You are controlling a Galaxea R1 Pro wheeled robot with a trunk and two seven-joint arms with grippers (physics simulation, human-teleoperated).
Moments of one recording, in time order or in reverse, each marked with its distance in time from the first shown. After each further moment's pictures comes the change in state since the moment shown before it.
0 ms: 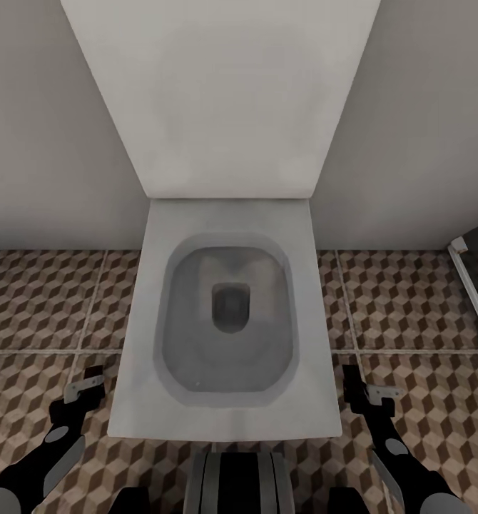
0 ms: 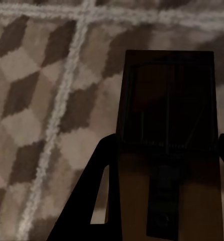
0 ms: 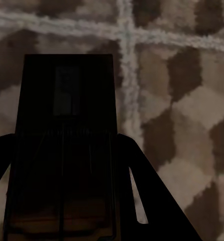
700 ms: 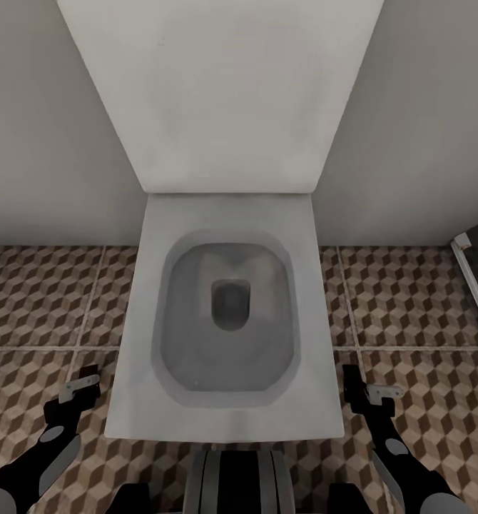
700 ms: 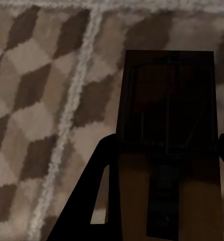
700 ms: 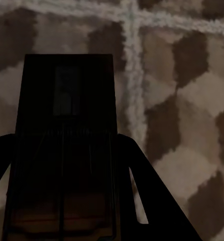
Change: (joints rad) left arm 0.000 0.014 0.015 0.000 0.000 0.000 0.001; right arm 0.000 0.000 0.001 -0.001 0.001 0.001 -0.001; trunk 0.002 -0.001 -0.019
